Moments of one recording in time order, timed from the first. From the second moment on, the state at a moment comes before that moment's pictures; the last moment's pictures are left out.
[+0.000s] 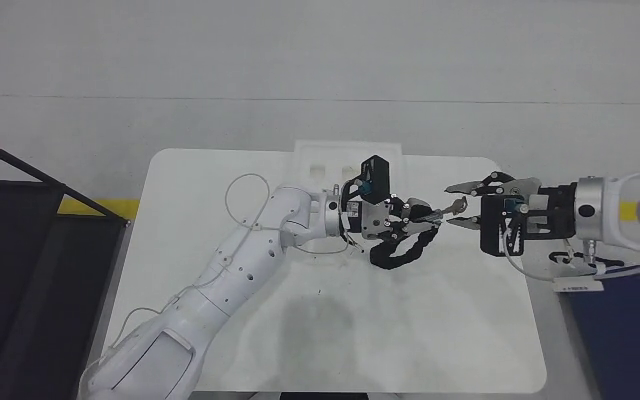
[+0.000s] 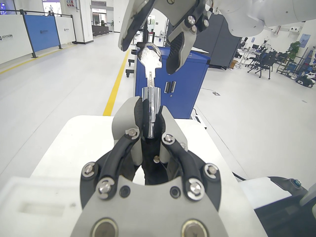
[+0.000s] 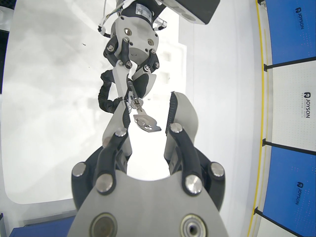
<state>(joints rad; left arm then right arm) 0.62 -1.43 -0.77 -1.14 1.00 -1.01 0.09 -0.64 -0.43 1.09 -1.97 -0.80 -1.01 0.48</state>
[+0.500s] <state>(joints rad) 0.60 -1.39 -0.74 -1.15 0.93 -1.01 0.06 -0.59 -0.41 1.00 -1.94 -0.85 -1.01 0.36</state>
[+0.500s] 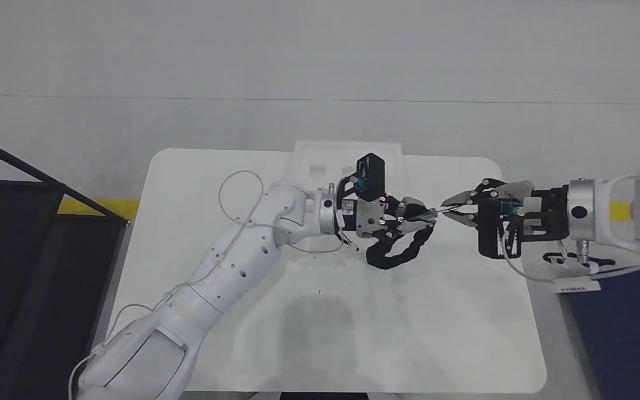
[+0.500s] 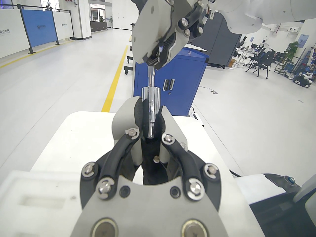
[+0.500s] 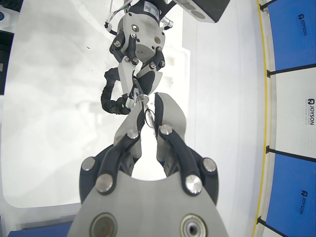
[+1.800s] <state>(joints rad) 0.66 -1.30 -0.78 -1.19 0.98 -0.89 -0.33 -0.68 -0.36 1.01 -1.85 0.03 -0.70 0.64</state>
